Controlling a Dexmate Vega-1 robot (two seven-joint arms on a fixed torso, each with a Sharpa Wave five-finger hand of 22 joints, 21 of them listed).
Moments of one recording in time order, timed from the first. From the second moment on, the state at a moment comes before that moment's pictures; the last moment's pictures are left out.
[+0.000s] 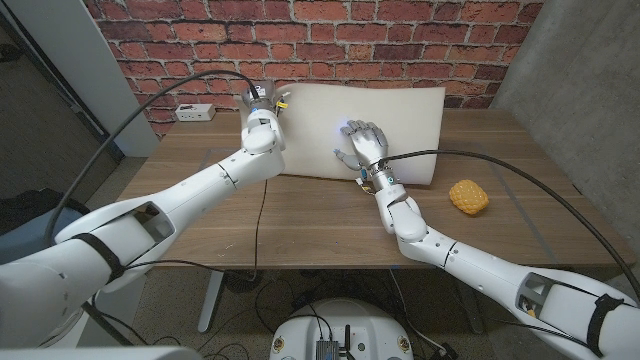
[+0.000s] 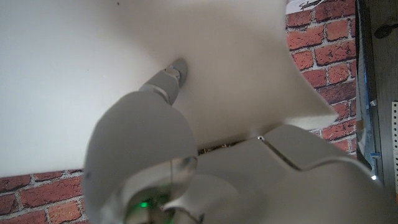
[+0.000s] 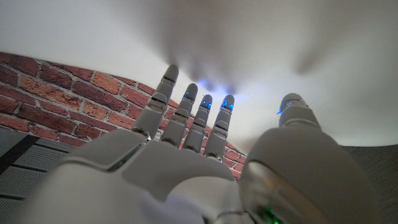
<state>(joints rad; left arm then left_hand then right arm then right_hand) 0.33 0.53 0.92 -1.61 0.56 1.01 0.23 1.13 0.12 0.54 -0.20 0.26 0.98 0.02 0.36 0.24 1.03 -0.08 0.44 0.28 0.92 -0.13 0.19 0.18 0.44 0.04 0.63 0.22 -0.61 -0.45 -1.01 -1.44 -1.10 -0.60 -0.54 0.59 -0.05 0.20 -0.07 0.37 0.54 -0.15 0.26 0.20 0.43 -0.09 0.28 0.23 0.49 -0.05 0.21 0.38 0.61 0.06 0.23 0.19</state>
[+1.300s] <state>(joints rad) 0.34 0.57 0.98 -1.65 0.66 1.03 0.29 0.91 0.08 0.37 -0.13 0.19 0.19 -0.07 0.17 0.19 0.21 0.00 0.17 0.33 0.18 0.03 0.18 0.19 0.13 0.11 0.58 0.19 -0.43 -0.34 -1.16 -1.22 -1.00 -0.68 -0.32 0.57 -0.03 0.20 -0.07 0.38 0.55 -0.14 0.26 0.19 0.44 -0.08 0.28 0.23 0.49 -0.05 0.21 0.39 0.61 0.06 0.23 0.19</state>
